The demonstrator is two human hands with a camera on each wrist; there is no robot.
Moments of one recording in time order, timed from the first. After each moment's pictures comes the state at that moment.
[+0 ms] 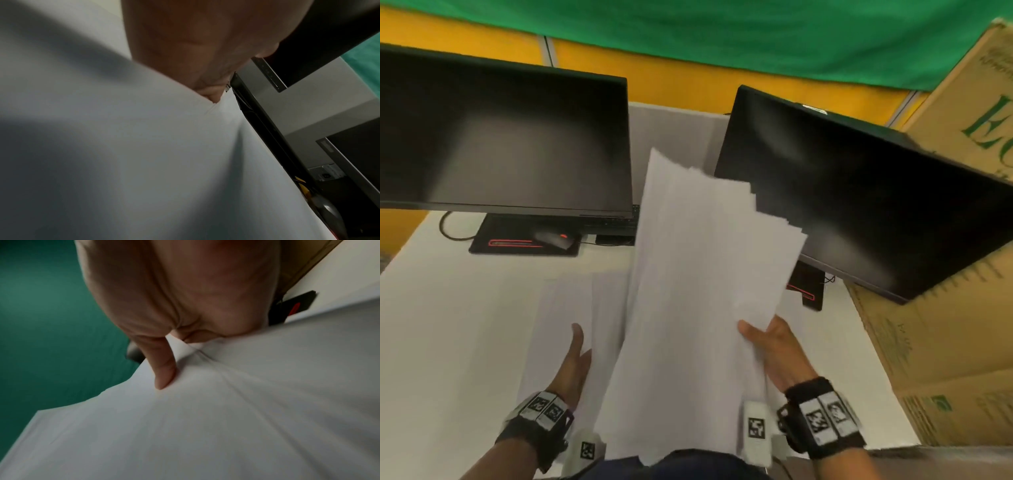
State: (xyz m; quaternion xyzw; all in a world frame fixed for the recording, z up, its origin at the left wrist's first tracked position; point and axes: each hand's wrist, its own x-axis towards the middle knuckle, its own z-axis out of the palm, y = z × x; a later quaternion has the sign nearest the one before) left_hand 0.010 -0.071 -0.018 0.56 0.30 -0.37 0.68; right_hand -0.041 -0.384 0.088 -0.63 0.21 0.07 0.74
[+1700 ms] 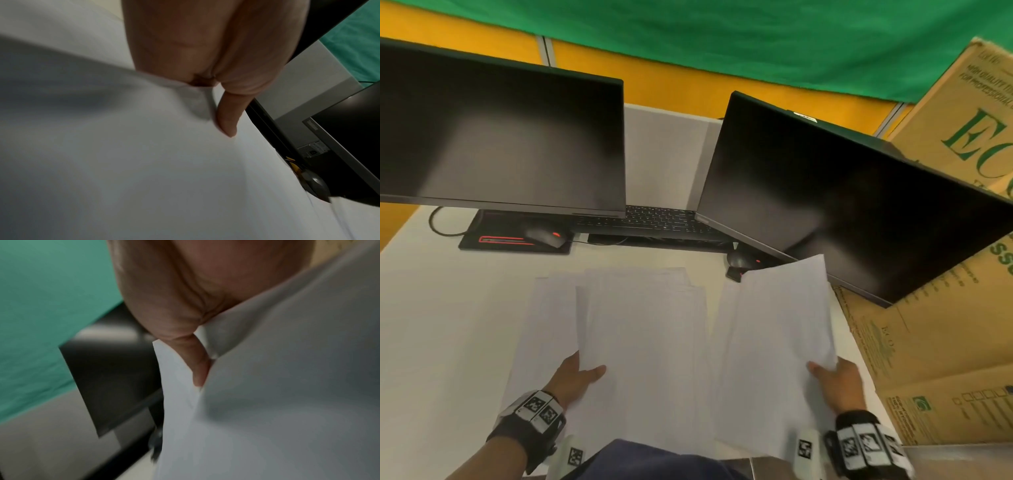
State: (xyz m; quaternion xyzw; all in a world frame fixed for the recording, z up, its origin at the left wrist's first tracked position) left_hand 0.002 -0.074 -0.065 0.76 0.17 -0.30 0.56; right_hand -0.101 -0.482 0.062 -0.78 0.46 0.00 0.43
